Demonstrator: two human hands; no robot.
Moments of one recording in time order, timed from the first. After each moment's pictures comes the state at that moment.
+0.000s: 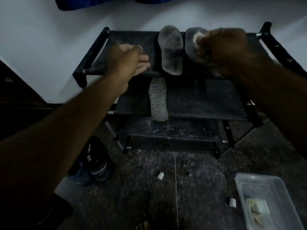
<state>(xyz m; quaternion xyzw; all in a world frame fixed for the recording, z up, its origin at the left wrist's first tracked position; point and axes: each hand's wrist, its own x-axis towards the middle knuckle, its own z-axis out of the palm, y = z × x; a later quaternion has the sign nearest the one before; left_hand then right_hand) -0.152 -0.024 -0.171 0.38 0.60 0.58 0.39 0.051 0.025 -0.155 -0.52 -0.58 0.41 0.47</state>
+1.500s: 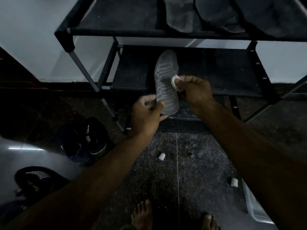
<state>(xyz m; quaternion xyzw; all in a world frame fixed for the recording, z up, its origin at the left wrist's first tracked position) -0.103 -0.122 -0.333 0.31 0.63 0.54 0.46 0.011 -0.029 -0.334 -0.51 -0.37 0.62 0.47</state>
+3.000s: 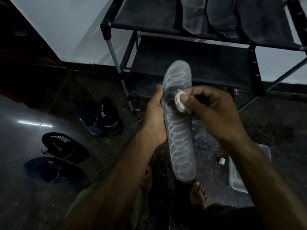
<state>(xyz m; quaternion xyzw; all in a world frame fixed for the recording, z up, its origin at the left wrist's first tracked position) -0.081 -0.223 -0.250 0.12 0.38 0.56 0.73 0.053 -0.206 -0.211 -0.43 -0.63 0.52 0.38</state>
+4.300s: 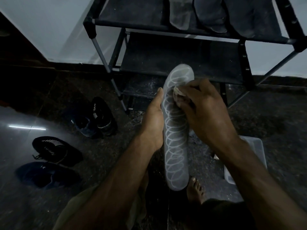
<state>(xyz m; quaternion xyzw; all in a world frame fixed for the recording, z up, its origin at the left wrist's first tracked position) -0.063 -0.226 -0.252 0.13 0.39 0.53 0.74 0.061 -0.201 -0.226 -0.47 -0.81 0.18 0.30</state>
